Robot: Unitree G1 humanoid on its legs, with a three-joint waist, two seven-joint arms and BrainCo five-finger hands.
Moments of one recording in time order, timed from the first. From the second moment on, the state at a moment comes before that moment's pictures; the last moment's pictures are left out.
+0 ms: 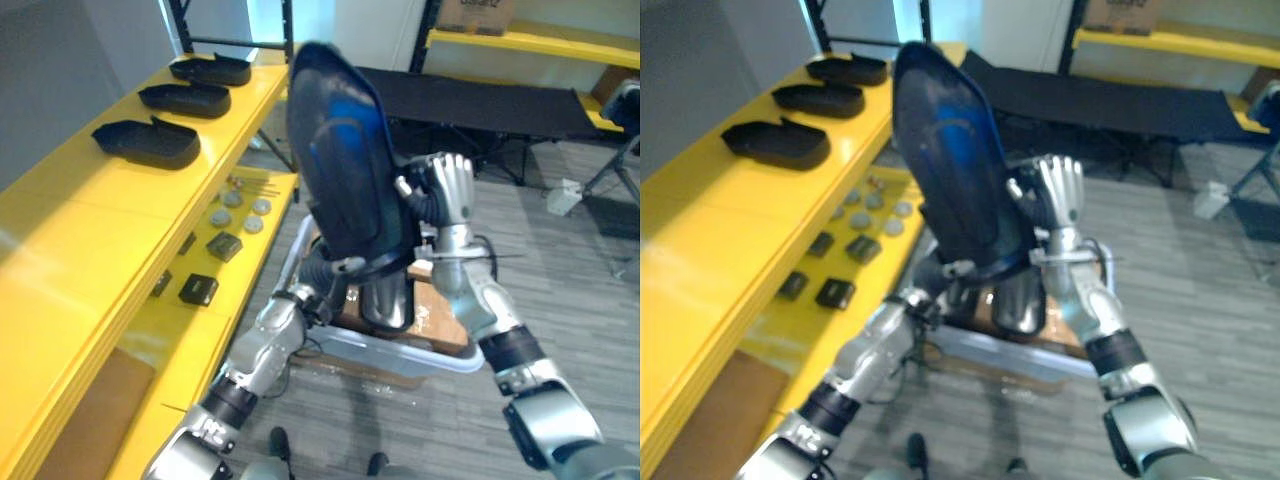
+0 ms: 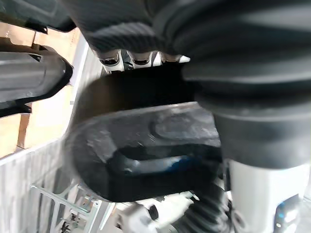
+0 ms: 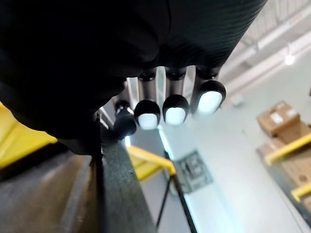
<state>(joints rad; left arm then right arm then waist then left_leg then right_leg) -0.39 0.15 -0.45 0.14 -0.70 0.02 0.03 -0.61 -0.39 0.27 0.39 -0.76 -0.19 -0.64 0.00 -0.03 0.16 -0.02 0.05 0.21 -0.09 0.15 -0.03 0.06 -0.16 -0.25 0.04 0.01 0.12</state>
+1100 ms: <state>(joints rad) -0.27 0.15 -0.39 0.19 -0.55 -0.12 0.25 -0.38 -0.26 0.36 0.27 -0.67 -0.39 -0.72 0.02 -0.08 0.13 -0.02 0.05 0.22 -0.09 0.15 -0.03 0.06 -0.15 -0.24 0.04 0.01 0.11</state>
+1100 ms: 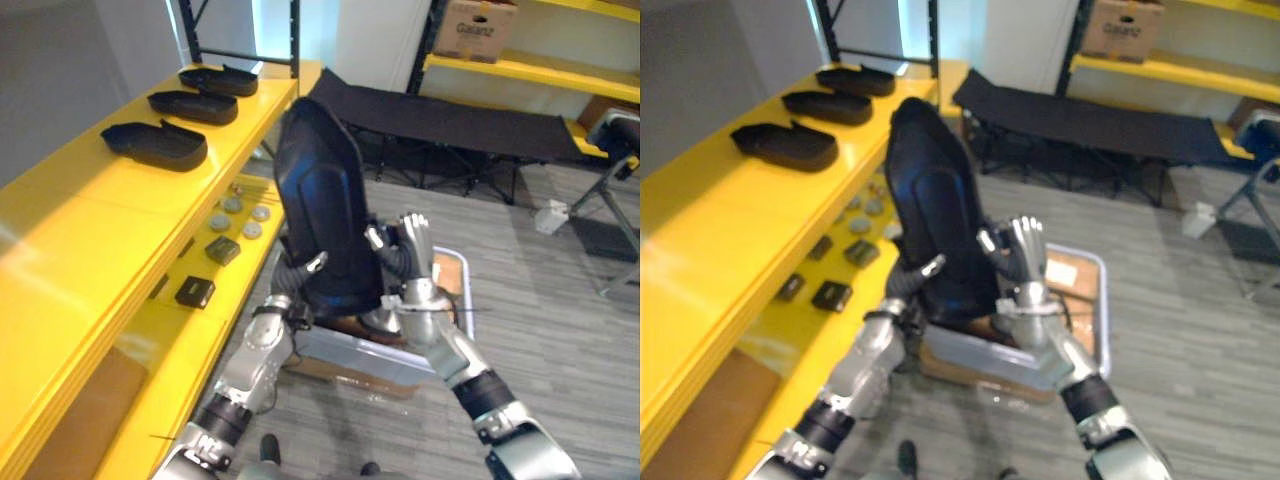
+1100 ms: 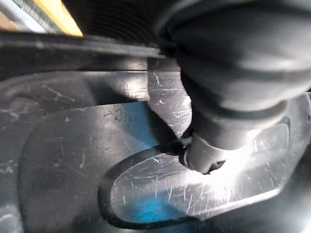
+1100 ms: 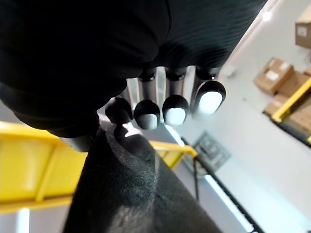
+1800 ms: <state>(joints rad) -0.40 0.09 -0.35 0.12 -0.41 -0.20 0.45 -0.35 -0.18 0.39 0.12 -0.23 -0.54 -0.59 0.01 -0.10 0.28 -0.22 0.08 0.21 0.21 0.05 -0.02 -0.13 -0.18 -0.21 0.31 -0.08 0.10</state>
